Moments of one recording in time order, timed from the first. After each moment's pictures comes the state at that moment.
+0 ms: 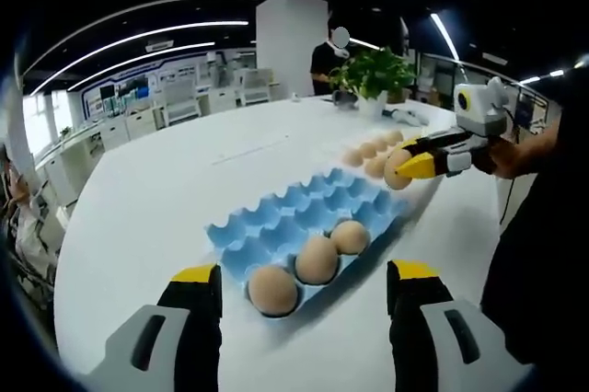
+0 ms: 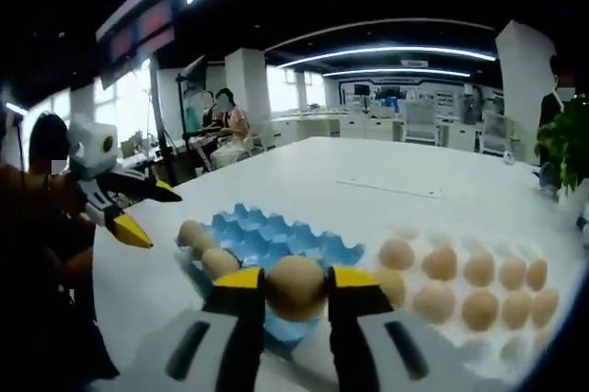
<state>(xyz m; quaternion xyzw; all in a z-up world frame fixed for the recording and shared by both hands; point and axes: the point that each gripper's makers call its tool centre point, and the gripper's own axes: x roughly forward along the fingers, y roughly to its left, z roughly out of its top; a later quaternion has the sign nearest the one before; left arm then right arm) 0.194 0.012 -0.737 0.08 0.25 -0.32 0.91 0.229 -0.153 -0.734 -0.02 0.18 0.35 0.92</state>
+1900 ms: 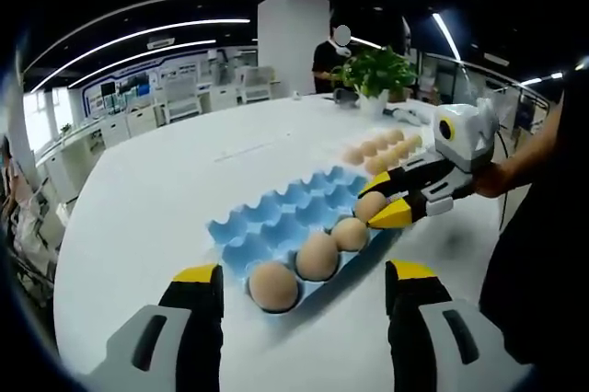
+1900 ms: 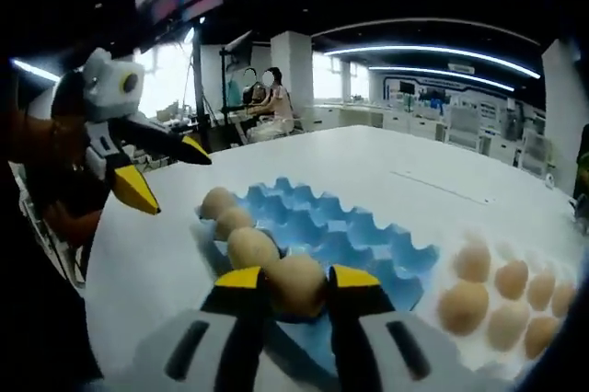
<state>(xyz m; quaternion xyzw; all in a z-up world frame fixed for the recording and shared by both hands) 0.192 0.015 -0.739 0.08 0.26 -0.31 0.91 0.224 -0.099 -0.774 -0.07 0.18 0.43 0.88</state>
